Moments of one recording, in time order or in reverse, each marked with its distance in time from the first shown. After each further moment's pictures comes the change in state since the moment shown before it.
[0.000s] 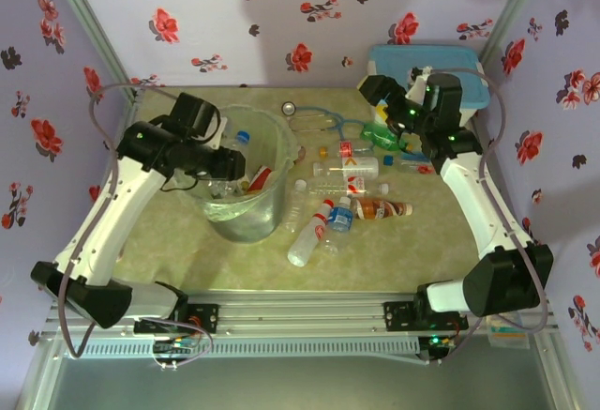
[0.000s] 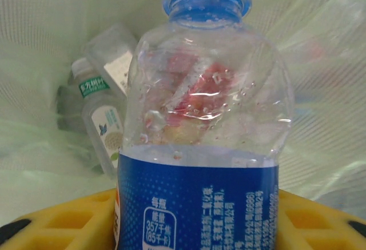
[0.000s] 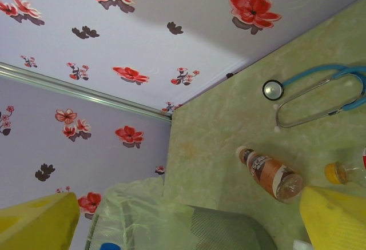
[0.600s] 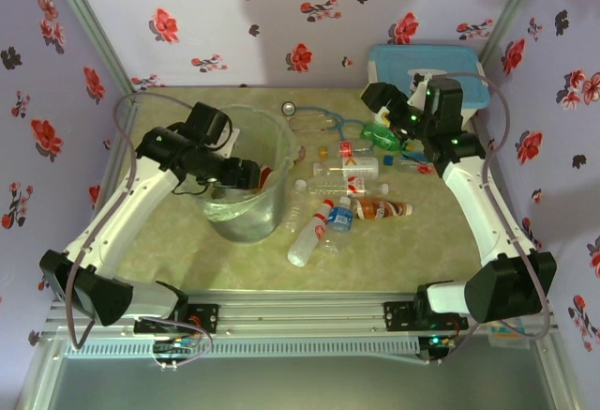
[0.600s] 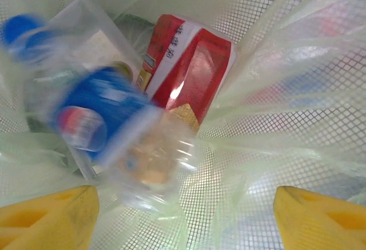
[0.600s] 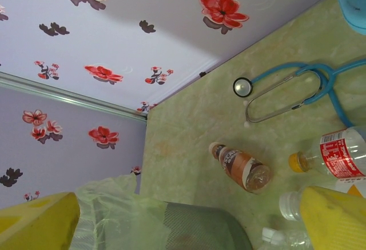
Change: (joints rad) left arm -0.021 0.017 -0.116 0.090 0.045 0.027; right arm 0.000 -0.035 -0.009 -0.102 0.067 -0.063
